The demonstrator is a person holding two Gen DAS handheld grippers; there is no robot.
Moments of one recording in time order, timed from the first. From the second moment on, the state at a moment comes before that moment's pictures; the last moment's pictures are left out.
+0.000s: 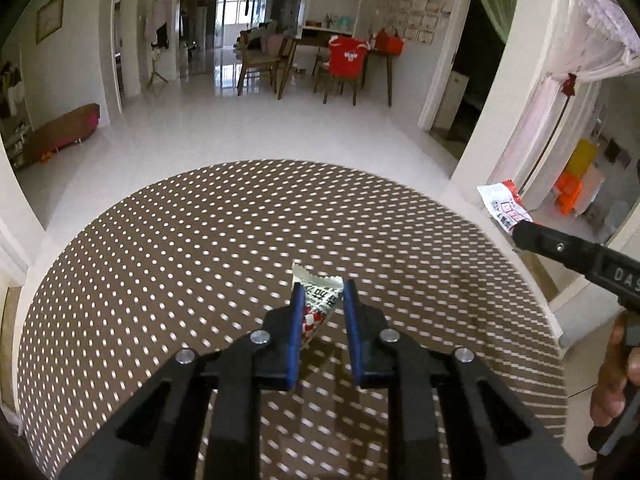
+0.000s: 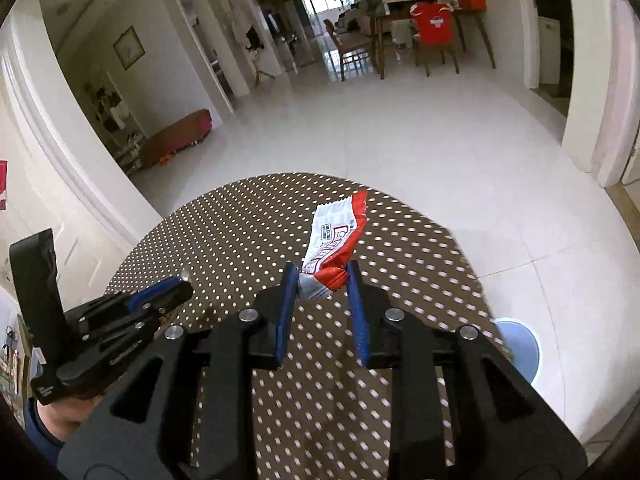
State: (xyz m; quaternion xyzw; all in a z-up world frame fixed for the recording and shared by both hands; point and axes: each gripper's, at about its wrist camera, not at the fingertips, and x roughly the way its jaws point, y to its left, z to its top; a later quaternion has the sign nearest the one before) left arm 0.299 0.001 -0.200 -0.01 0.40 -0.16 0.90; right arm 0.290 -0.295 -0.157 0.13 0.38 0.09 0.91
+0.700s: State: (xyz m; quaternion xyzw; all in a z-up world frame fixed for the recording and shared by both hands) left arm 0.228 -0.161 -0.116 -0.01 0.31 -0.28 0.91; right arm 0.196 -0.433 -0.112 0.17 0.30 0.01 0.94
